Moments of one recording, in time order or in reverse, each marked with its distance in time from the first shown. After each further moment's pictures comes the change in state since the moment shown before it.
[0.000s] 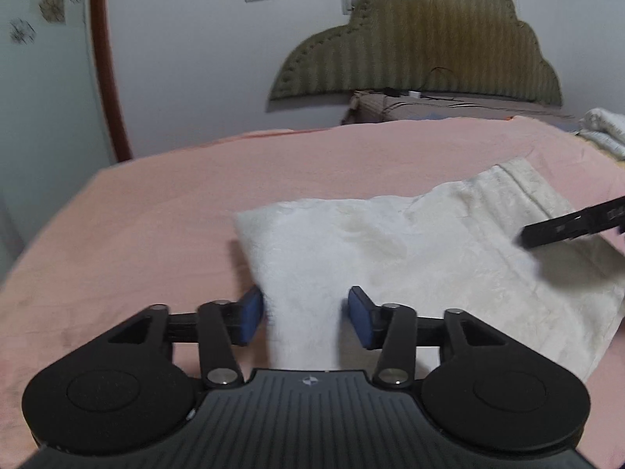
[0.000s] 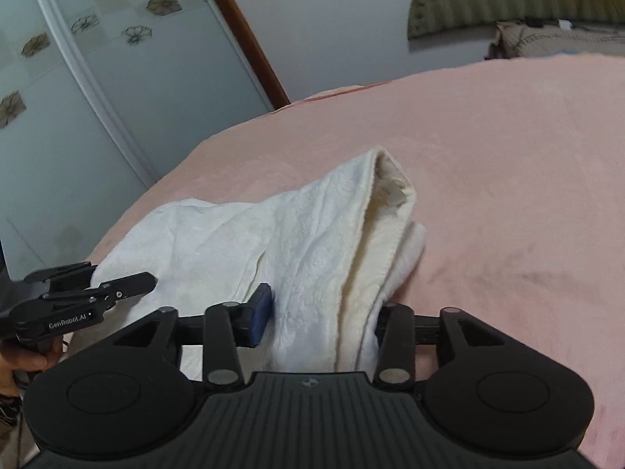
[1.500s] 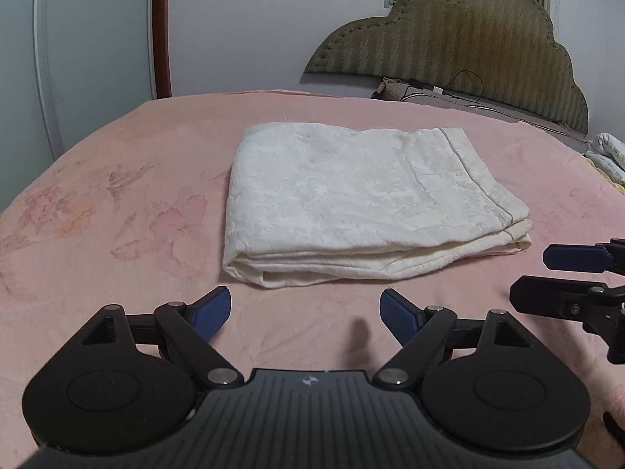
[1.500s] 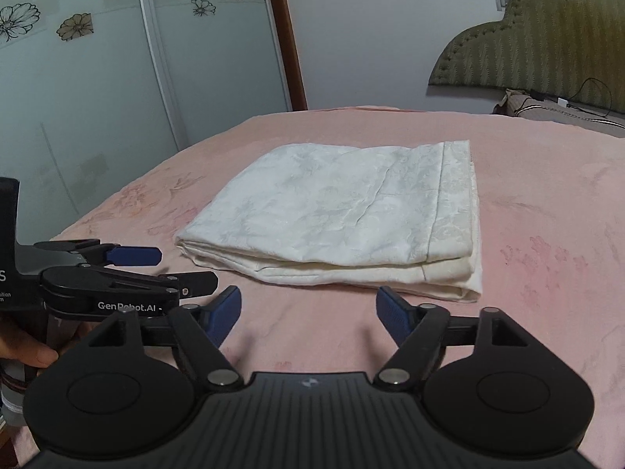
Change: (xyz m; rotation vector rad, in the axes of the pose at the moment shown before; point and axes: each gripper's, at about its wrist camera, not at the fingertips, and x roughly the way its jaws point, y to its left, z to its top) left arm -0.121 -0.065 -0.075 -0.213 0.085 0.032; right arm -0.103 0.142 -0.122 -0.233 -0.070 -0.133
